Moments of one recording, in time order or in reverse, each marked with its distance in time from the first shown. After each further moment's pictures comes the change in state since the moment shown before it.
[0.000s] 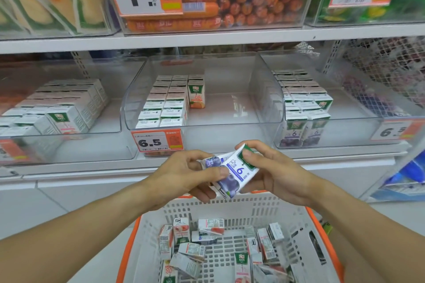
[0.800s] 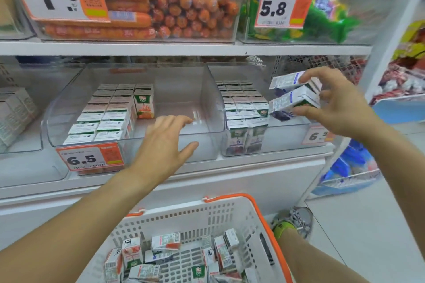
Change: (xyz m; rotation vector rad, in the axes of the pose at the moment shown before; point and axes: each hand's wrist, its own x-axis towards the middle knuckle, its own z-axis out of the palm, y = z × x) left_hand 0.096 0.021 0.039 0.984 0.515 0.643; right_hand -0.091 -0.135 -0.148 -1.208 0.749 -0.524
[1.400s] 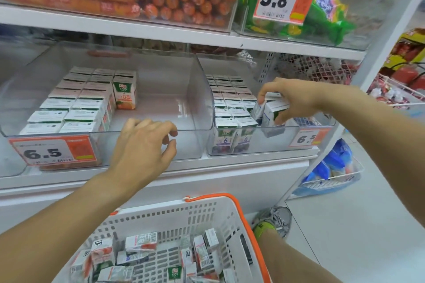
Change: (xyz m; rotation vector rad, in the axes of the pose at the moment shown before) left_hand -0.003 -0.005 0.017 0.138 0.072 0.033; right_hand 0.080 0.004 0.018 -0.573 -0.729 -0.003
